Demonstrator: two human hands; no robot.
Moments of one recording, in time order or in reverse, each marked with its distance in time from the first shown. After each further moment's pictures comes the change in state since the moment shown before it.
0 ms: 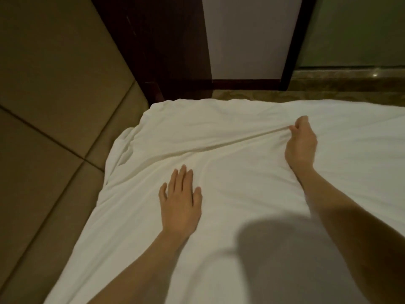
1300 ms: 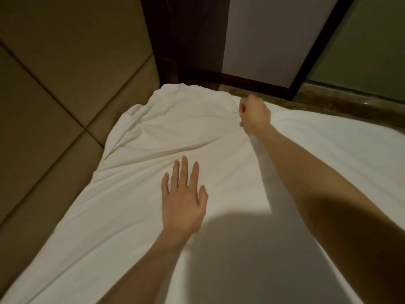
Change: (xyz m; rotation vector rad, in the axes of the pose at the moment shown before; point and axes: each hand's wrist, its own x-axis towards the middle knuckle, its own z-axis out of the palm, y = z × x) left_hand -0.005 -0.006 0.020 0.044 0.056 -0.042; right_hand 0.037 -0.129 0.093 -0.405 -0.388 -0.354
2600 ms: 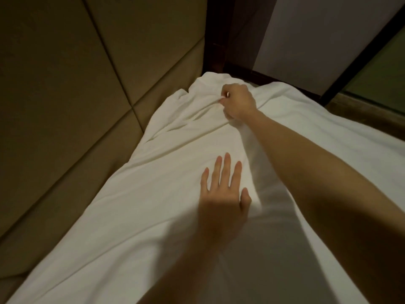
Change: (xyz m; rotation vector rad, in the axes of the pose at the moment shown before) left_hand -0.003 -0.005 0.007 -0.122 0.169 0.069; right_hand 0.018 -0.142 0.054 0.157 -0.104 -0.275
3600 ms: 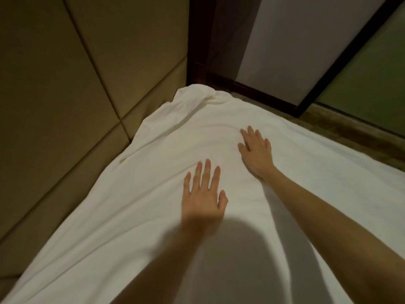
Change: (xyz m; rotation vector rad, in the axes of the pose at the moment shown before) left_hand 0.009 0.001 -0.005 0.033 -0.152 -0.030; right_hand -0.122 0.080 -0.027 -0.024 -0.119 0.225
